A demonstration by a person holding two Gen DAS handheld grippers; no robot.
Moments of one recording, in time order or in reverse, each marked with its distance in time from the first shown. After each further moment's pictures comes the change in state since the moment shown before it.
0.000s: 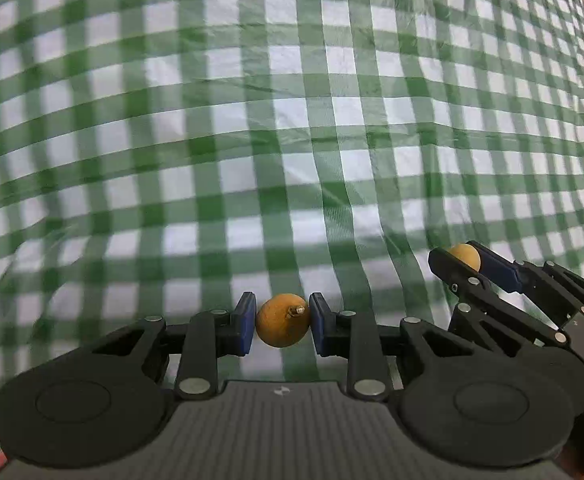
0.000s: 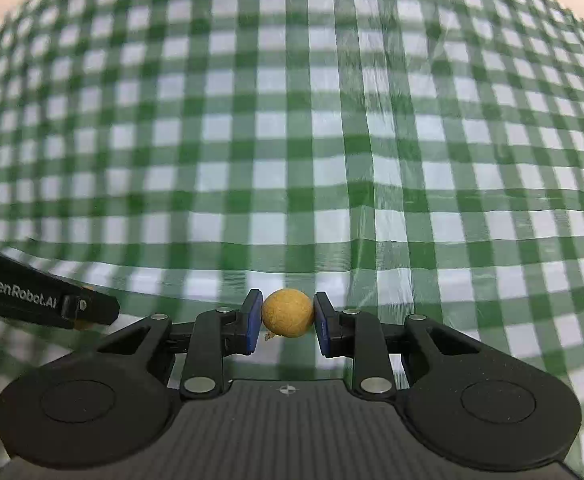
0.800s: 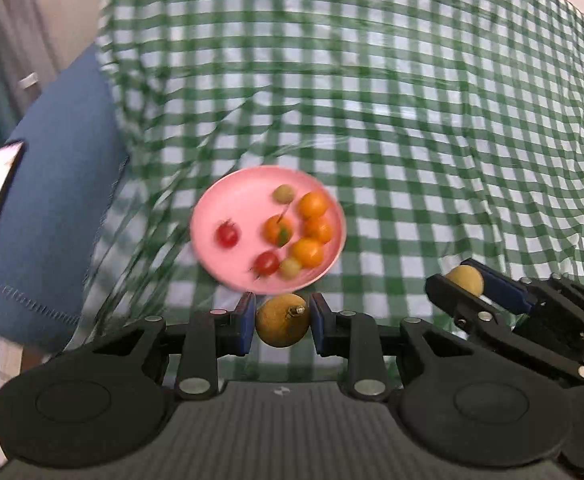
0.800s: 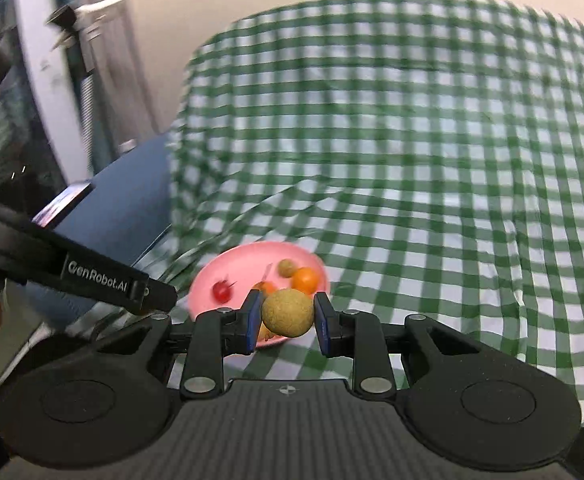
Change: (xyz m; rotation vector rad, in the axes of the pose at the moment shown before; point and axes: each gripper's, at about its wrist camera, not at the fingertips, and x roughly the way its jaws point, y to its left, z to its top) left arm -0.293 0.100 -0.254 -0.157 0.032 0.164; right arm -0.313 0.175 -0.080 -0.133 0.048 0.352
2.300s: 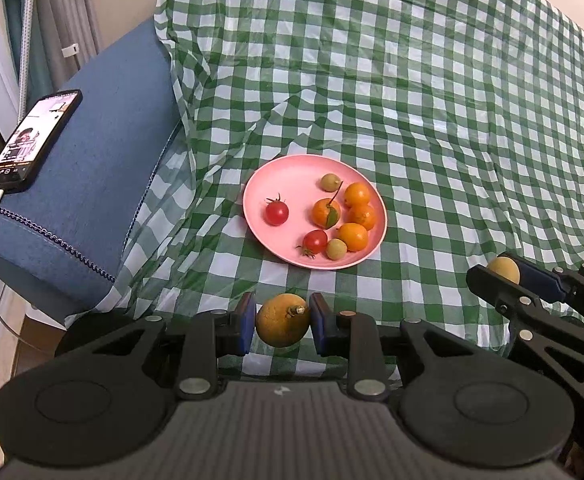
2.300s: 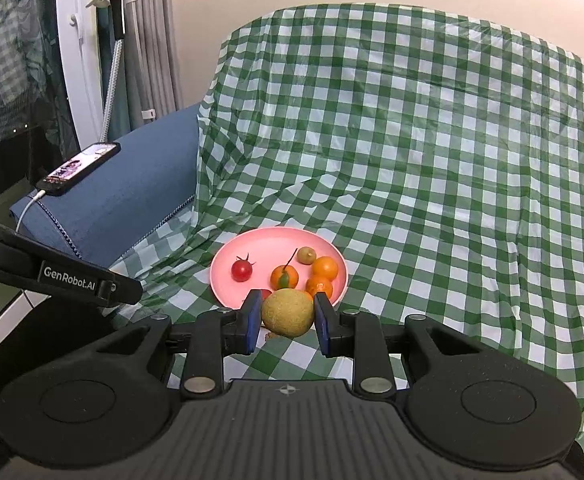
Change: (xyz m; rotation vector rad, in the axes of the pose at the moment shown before) left arm -0.013 0.049 -0.036 -0.107 -0.033 0.009; right arm -0.002 0.040 -0.008 -0.105 0.041 -0.035
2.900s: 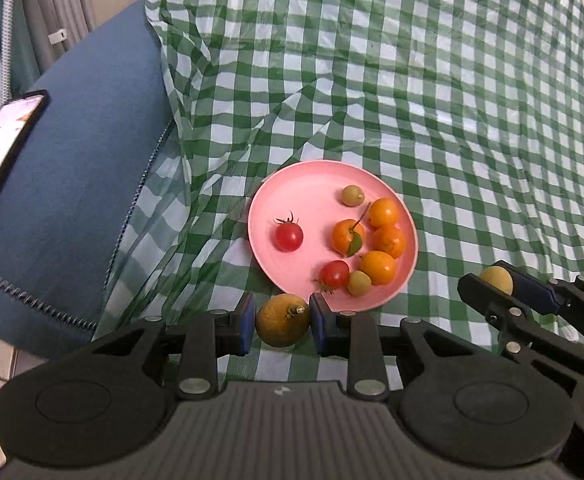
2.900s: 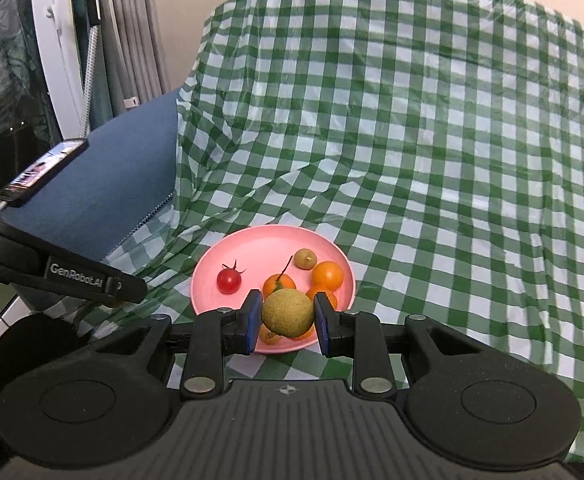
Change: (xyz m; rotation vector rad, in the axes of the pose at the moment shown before) left arm 0.074 0.007 0.055 -0.013 0.073 0.018; right arm 0.084 -0.011 0.024 0.043 0.070 0.012
